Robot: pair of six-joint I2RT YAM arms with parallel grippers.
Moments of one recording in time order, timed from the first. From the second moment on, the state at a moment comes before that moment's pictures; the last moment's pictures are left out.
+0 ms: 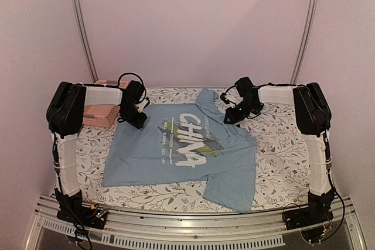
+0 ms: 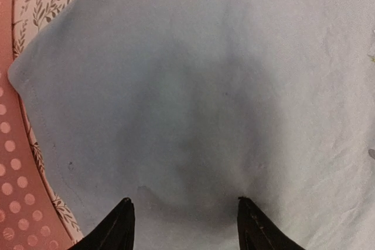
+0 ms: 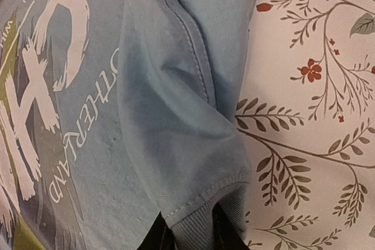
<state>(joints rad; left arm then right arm) -0.35 2.14 1.50 -0.56 -0.22 0.15 0.41 2.26 1.71 -0.53 -0.29 -0.10</state>
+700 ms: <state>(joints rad) -0.35 2.13 1.48 -0.54 -0.23 0.15 0.40 2.26 1.77 -0.51 -0.35 -0.08</state>
